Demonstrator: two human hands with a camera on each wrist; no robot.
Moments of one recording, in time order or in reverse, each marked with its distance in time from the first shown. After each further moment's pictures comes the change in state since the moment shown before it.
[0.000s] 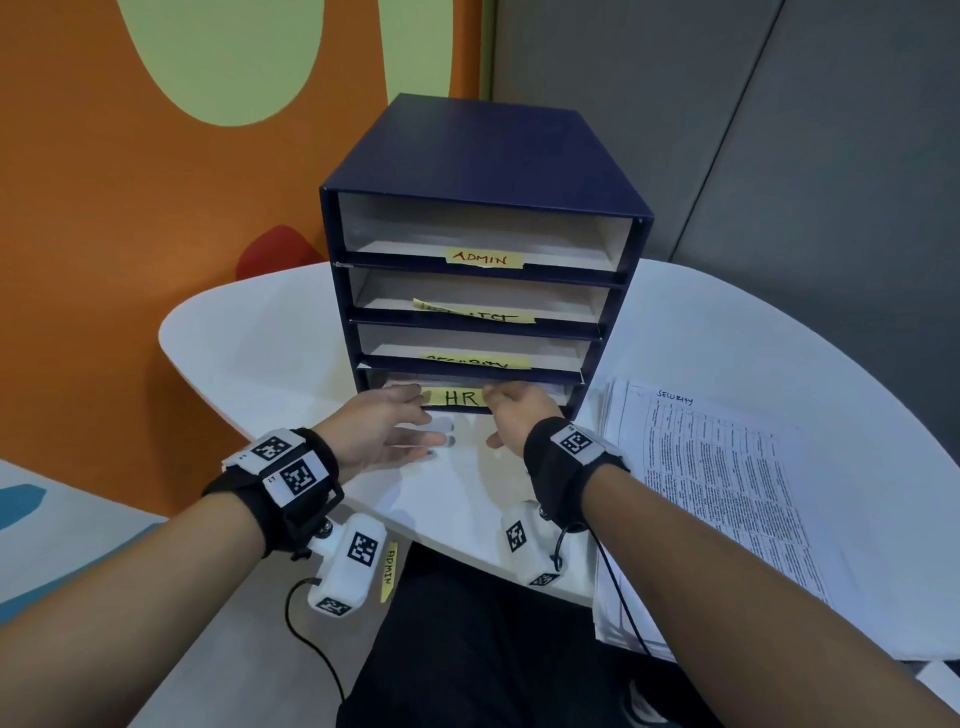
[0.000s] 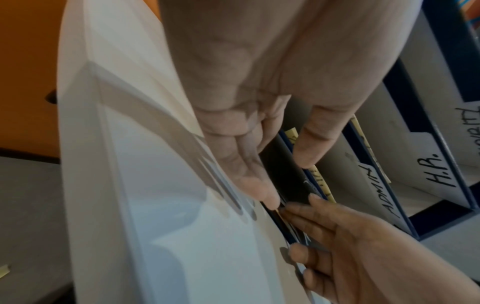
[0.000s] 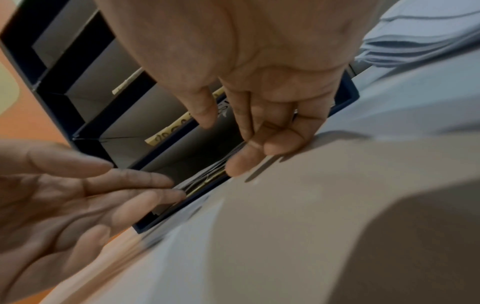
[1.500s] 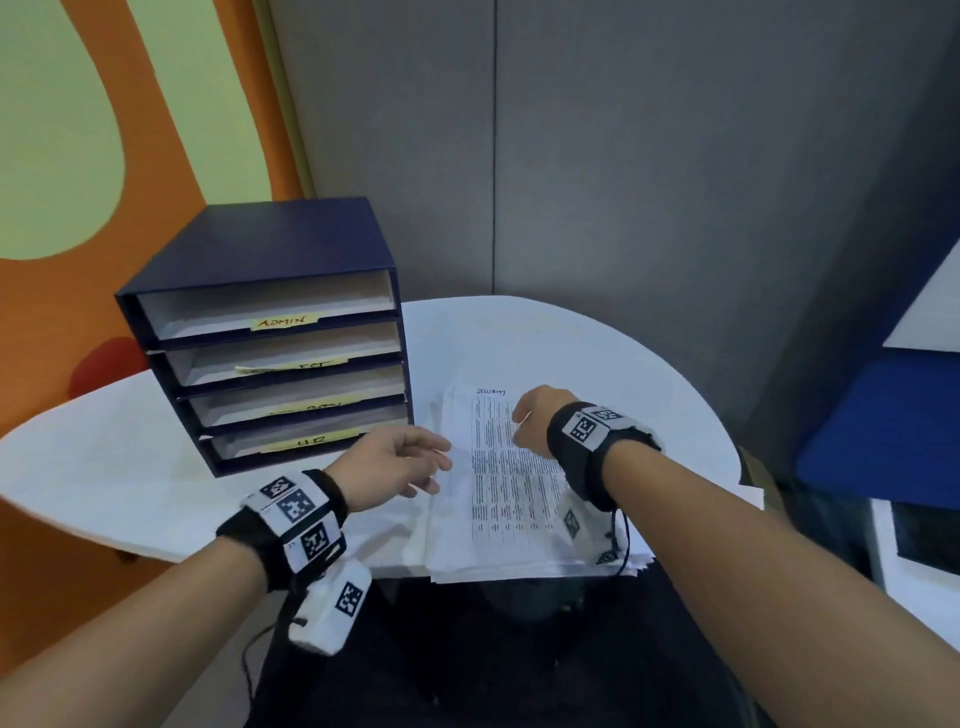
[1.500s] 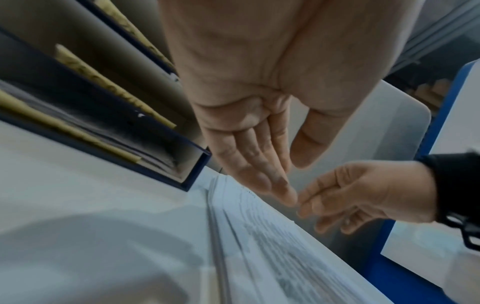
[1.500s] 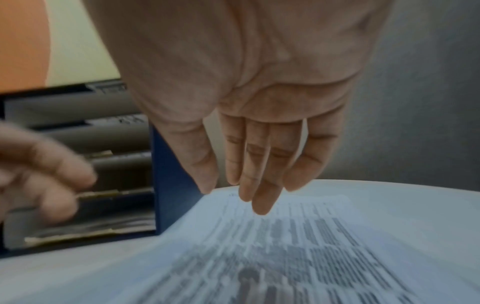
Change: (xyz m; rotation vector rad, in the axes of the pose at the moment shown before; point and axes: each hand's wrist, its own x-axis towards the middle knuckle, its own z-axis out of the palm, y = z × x) left_hand -0.044 0.002 0.156 0.679 -0.292 0.328; right_hand -0.109 0.068 -0.189 -0.525 0.182 0.139
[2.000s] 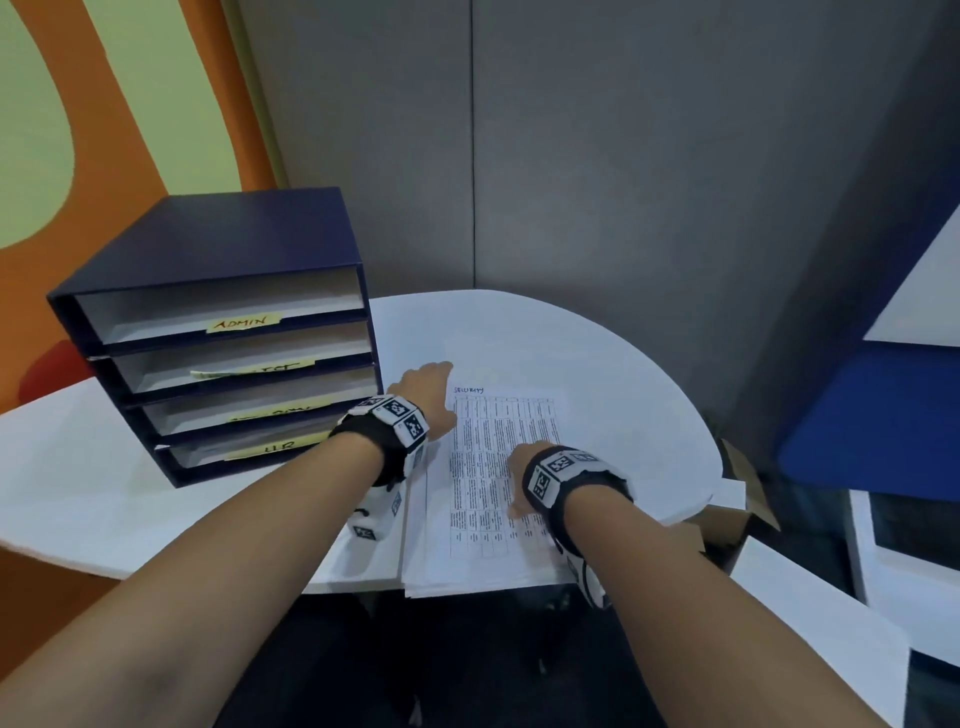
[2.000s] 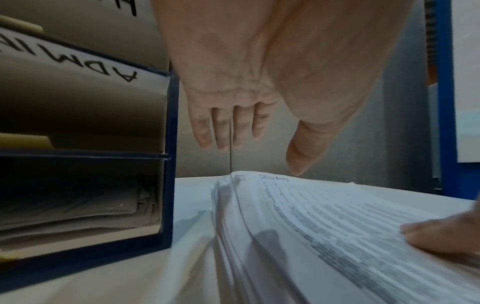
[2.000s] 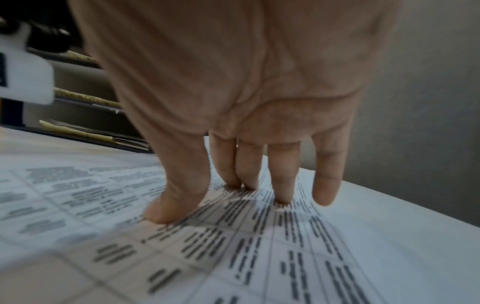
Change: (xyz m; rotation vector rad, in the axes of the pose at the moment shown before) left_hand 0.127 0.034 0.028 0.857 0.151 0.051; right_hand 0.048 0.036 0.058 -0.451 -0.311 0.018
